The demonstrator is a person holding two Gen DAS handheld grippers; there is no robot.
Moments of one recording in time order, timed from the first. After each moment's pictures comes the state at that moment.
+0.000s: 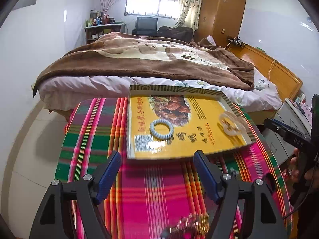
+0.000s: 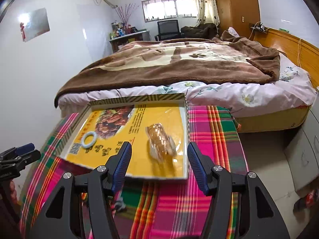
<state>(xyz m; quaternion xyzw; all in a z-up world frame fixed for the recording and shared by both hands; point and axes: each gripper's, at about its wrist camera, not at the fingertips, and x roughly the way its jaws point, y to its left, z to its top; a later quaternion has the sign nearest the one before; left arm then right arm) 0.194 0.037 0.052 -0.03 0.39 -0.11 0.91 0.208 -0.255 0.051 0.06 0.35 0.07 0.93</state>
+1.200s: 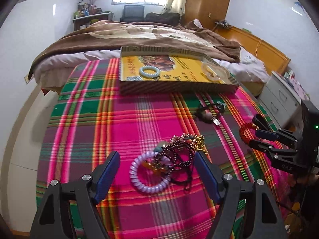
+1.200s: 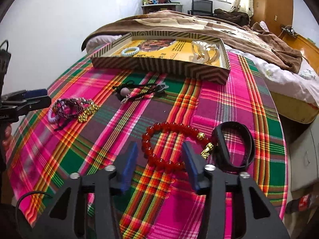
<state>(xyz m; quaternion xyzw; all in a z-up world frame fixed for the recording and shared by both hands) 0.095 0.039 -0.005 0.00 0.44 -0.15 0.89 0.085 -0.206 -0.036 -0.06 0.43 0.16 0.88</state>
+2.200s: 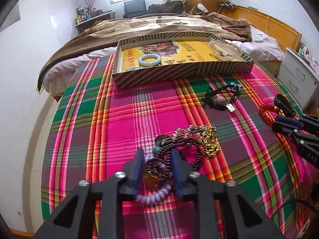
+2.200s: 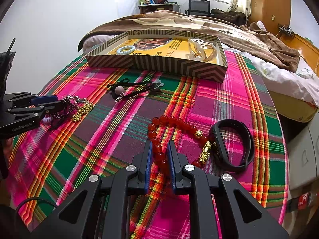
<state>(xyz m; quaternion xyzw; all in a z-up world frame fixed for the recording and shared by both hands) 0.106 0.002 -0.026 0.08 0.45 -0.09 0.88 0.089 -0.213 -0.038 -0.04 0.43 0.15 0.89</state>
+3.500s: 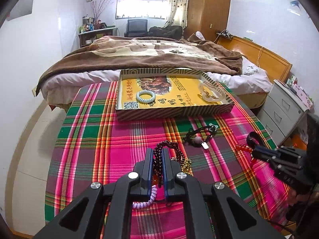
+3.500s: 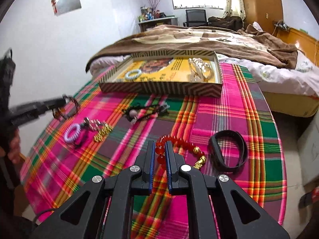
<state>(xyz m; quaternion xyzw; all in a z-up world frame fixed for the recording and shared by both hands) 0.089 0.017 0.036 0.00 0.38 -0.12 0.92 0.072 -0.219 -0.011 0.01 0.40 0.17 0.90</state>
